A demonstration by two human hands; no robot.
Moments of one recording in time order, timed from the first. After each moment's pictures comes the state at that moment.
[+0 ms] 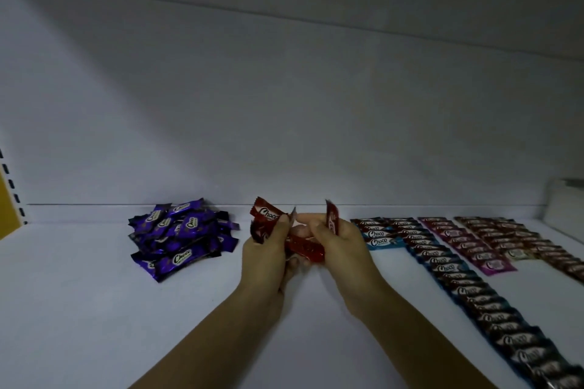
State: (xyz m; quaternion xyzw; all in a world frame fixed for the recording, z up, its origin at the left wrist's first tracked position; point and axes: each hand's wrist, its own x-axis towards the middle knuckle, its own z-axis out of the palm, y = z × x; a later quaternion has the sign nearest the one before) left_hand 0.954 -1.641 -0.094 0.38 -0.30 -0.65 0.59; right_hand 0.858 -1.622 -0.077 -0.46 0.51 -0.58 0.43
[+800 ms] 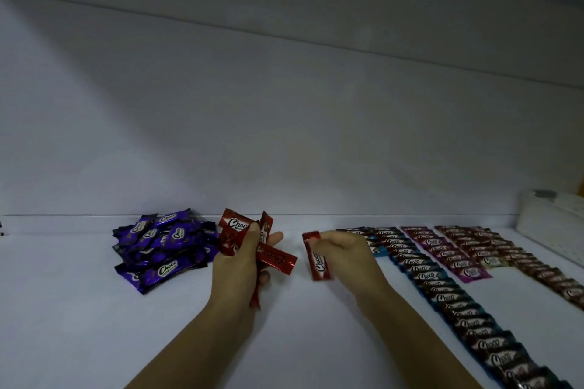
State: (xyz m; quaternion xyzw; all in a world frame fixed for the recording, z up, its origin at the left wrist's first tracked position) left_hand 0.970 -1.642 -0.096 0.40 -0.33 -0.62 0.59; right_hand 0.822 -1.618 -0.075 -0.50 0.60 -0.51 0.37
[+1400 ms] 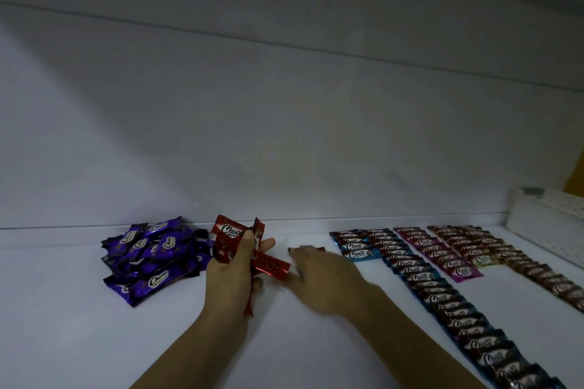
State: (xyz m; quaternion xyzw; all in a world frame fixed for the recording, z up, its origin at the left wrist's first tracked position) left_hand 0.969 -1.642 -0.097 0.39 -0.36 -0.60 0.61; right_hand 0.823 -1.641 -0.095 -0.75 0.66 -0.06 0.00
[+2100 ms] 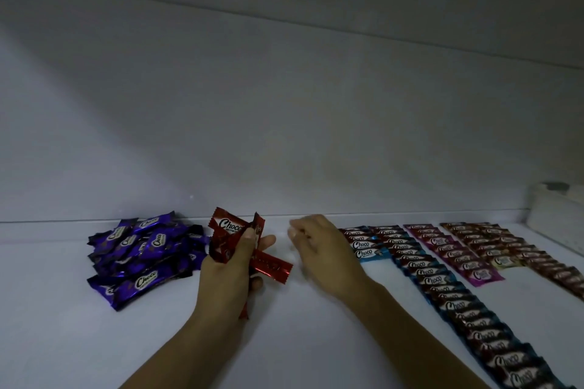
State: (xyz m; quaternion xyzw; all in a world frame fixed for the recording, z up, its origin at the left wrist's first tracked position) left_hand 0.966 -1.652 -0.102 0.39 -0.38 -0.58 0.61; right_hand 0.816 -1.664 -0.093 -0.69 0.64 -0.32 0.10
